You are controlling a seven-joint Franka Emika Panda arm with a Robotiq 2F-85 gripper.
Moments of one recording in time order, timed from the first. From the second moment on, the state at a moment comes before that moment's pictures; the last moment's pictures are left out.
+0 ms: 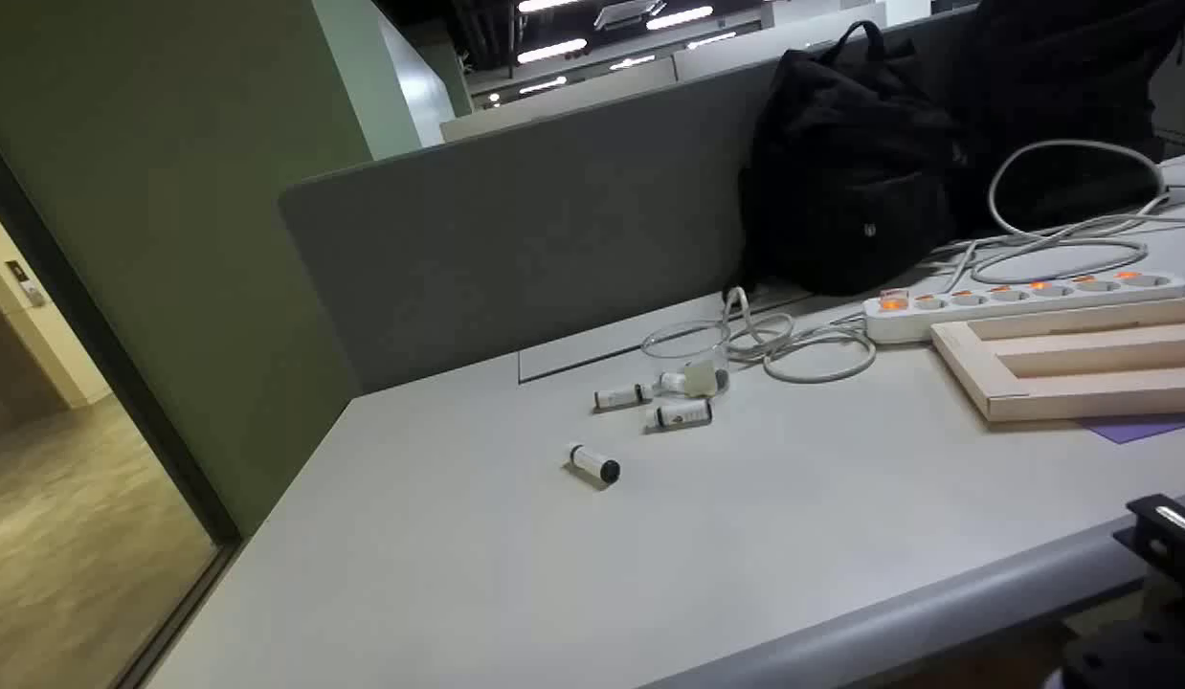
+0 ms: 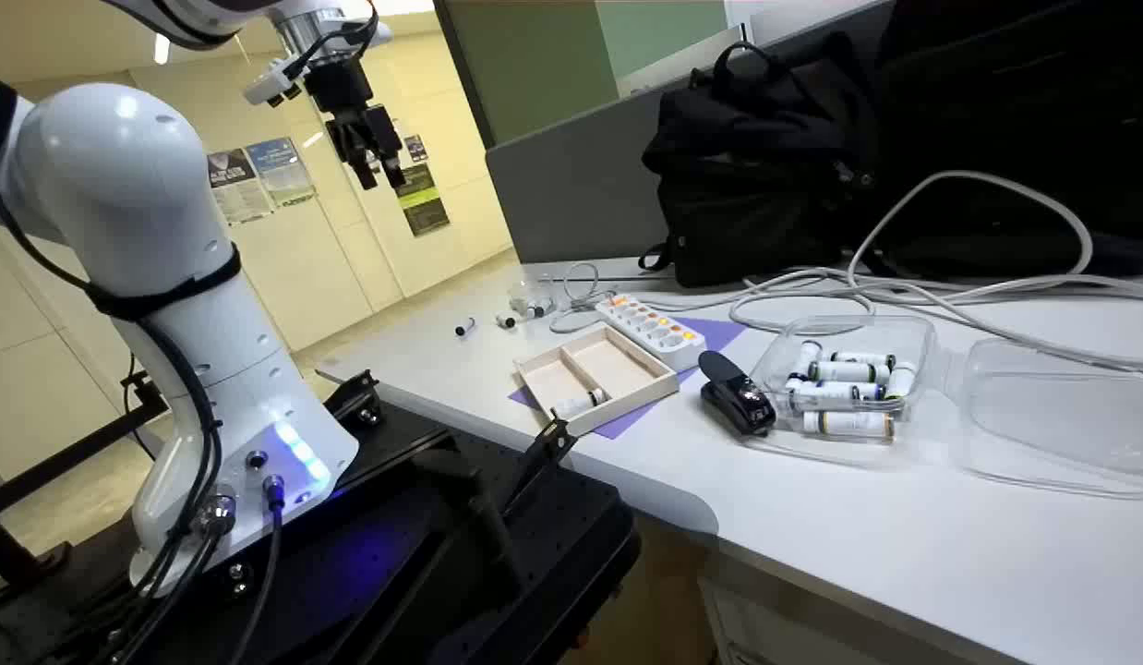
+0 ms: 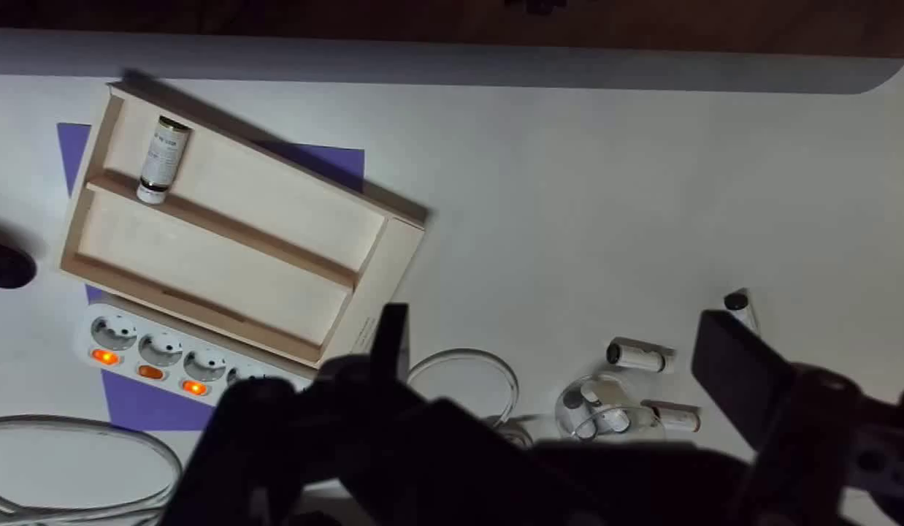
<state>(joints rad) 0.17 -0.84 0.14 -2.83 0.25 2.10 0.14</state>
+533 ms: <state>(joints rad) 0.16 -0.82 0.14 -2.84 0.25 2.09 0.14</state>
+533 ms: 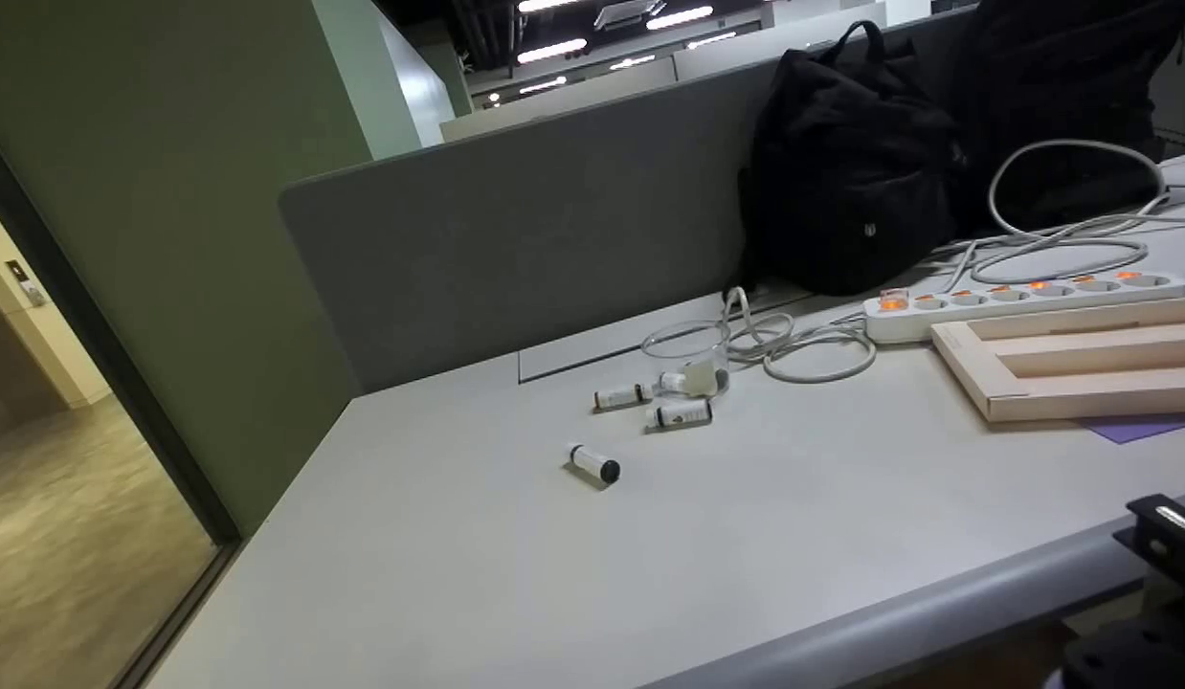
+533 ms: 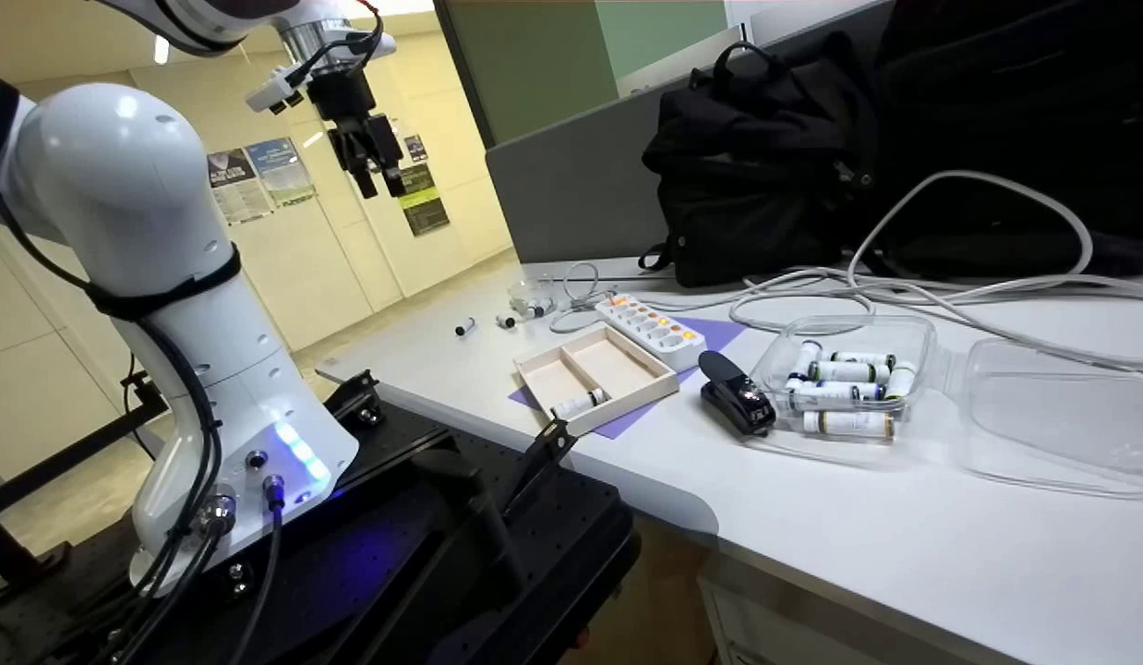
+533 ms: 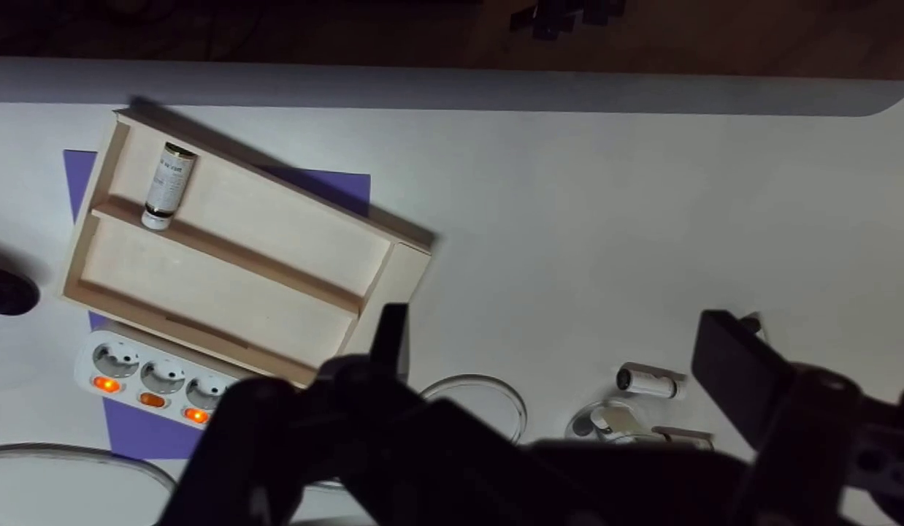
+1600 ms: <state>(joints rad) -0.06 -0.43 -0.02 -2.80 0.20 2.62 0.07</state>
